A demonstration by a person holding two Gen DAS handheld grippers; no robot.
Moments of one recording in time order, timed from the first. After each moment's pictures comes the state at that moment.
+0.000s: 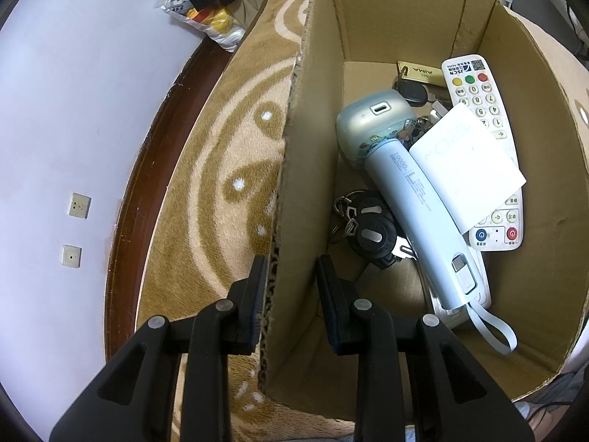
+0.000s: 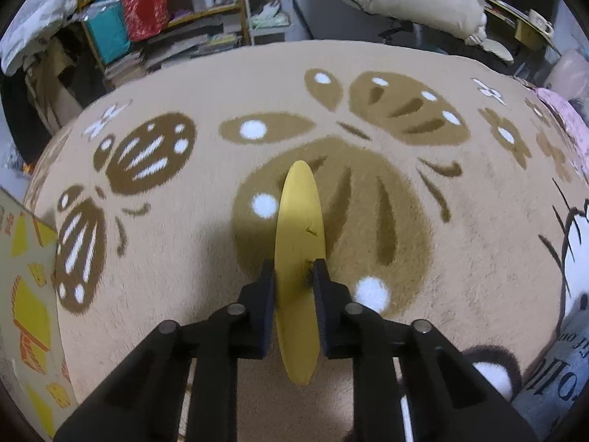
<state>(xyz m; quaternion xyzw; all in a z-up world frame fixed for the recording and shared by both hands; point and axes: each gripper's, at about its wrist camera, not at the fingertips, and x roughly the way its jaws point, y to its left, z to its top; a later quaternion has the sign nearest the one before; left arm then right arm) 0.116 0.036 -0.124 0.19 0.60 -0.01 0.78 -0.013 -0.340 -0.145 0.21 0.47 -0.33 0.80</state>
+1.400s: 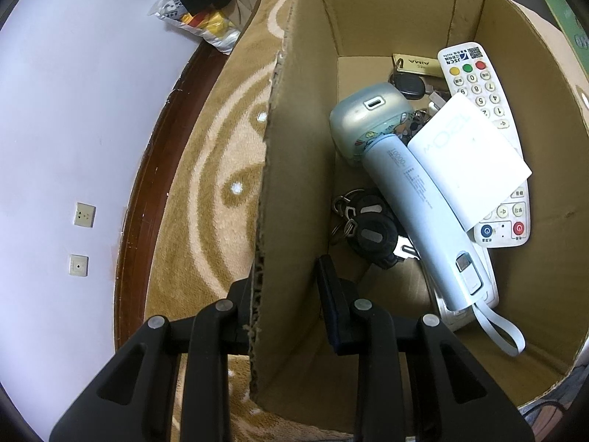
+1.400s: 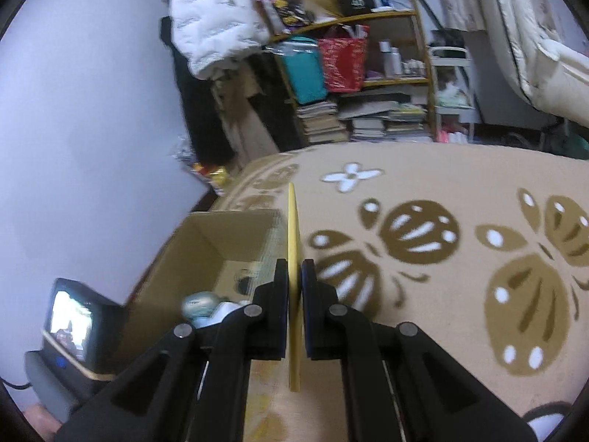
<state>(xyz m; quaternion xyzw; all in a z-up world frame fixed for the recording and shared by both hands) 0.111 0.031 -0.127 0.22 0.60 -0.01 0.77 0.043 -0.188 -0.044 0.18 0.33 -0.02 0.93</state>
